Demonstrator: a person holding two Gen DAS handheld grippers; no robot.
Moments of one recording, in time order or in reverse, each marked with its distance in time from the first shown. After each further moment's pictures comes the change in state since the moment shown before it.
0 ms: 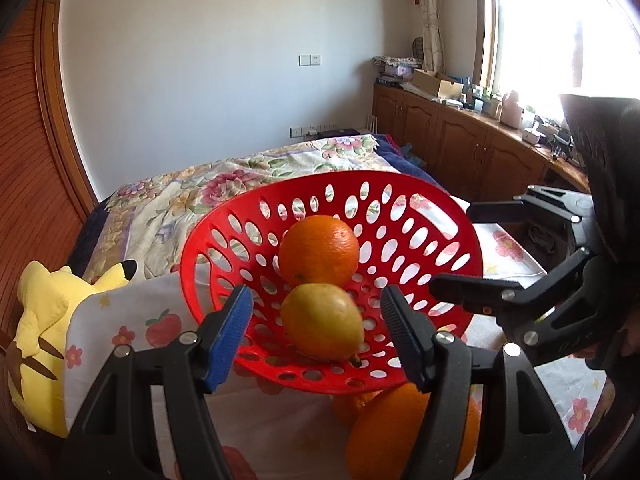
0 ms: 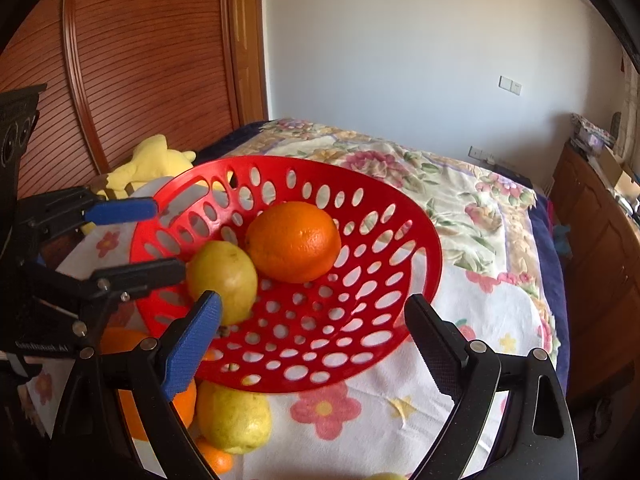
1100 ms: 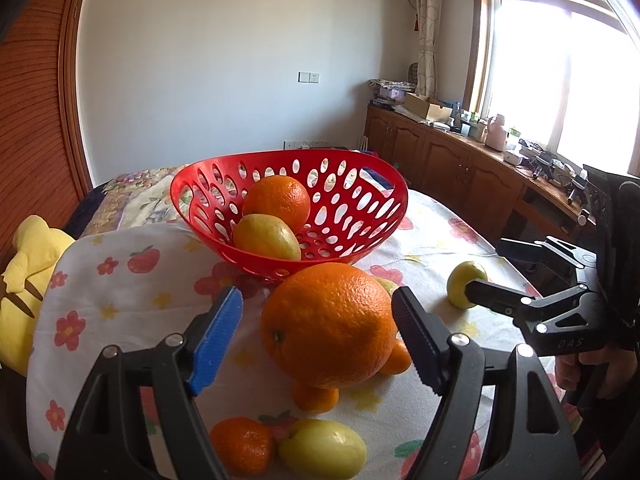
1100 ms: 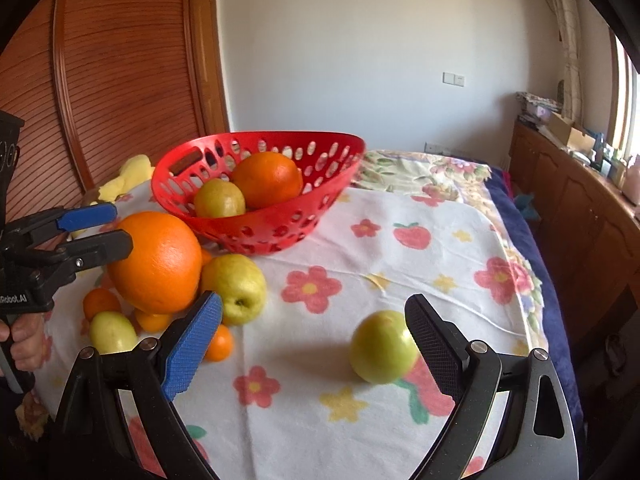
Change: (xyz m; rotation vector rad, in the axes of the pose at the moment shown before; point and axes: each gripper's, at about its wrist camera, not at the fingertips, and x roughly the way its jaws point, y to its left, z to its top) left arm -0.049 -0.037 -0.079 -0.079 -0.081 -0.040; right arm -0.075 0.003 -0.112 0.146 -0.108 -0.117
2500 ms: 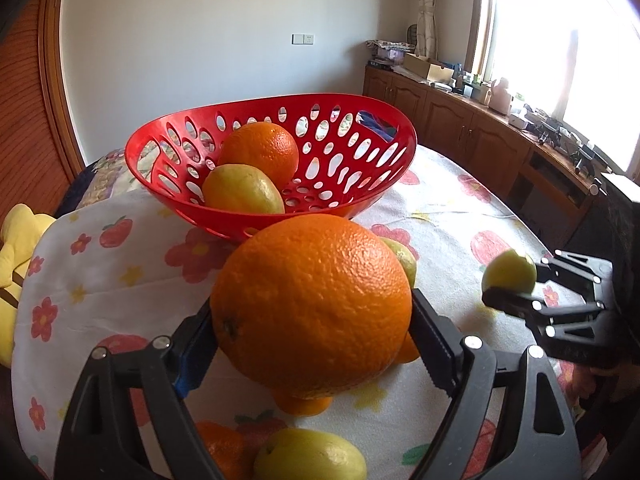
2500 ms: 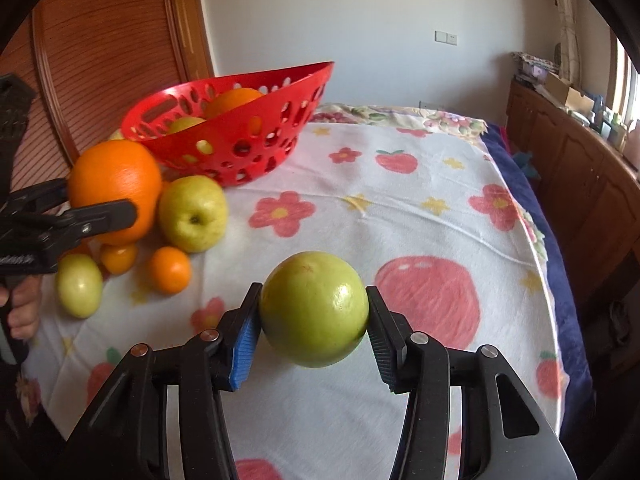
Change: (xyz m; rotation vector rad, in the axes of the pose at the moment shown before) left arm 0.042 -0.009 -0.014 0.030 0.140 0.001; right arm 0.018 -0.018 -0.046 0.048 0.132 0.015
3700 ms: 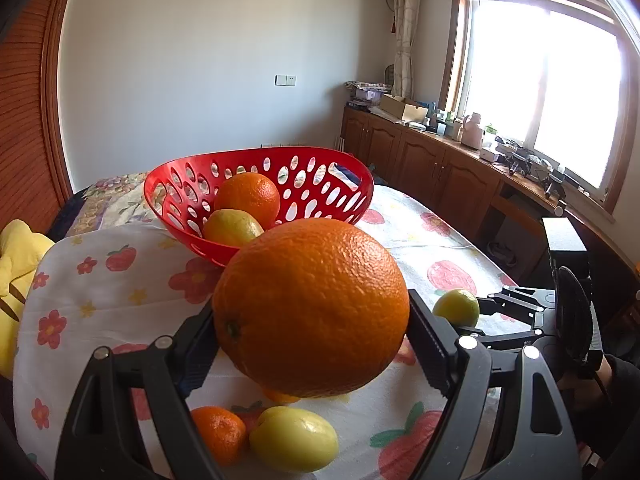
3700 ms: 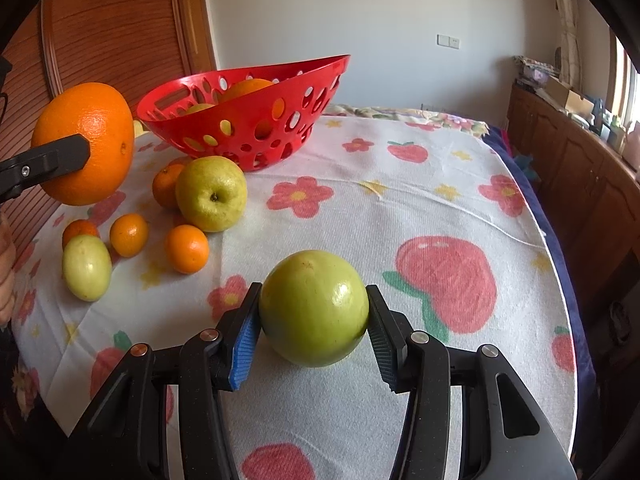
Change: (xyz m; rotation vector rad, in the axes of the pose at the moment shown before) left arm -0.053 0.001 -0.004 0.006 -0.156 -0.083; right arm 0.000 0.013 -0.016 -0.010 -0.013 -0.008
